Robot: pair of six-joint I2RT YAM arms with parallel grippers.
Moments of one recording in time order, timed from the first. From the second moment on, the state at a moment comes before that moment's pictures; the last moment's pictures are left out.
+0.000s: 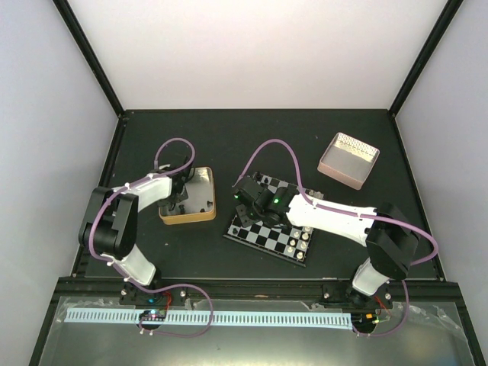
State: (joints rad) left arm -0.24 1.64 0.88 -0.55 -0.47 -0.63; right arm 1.04 1.62 1.17 -0.58 0.15 0.51
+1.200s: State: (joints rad) left arm -0.67 1.36 0.89 -0.55 -0.07 -0.65; right arm 0.99 1.29 0.95 -0.51 0.42 0.77
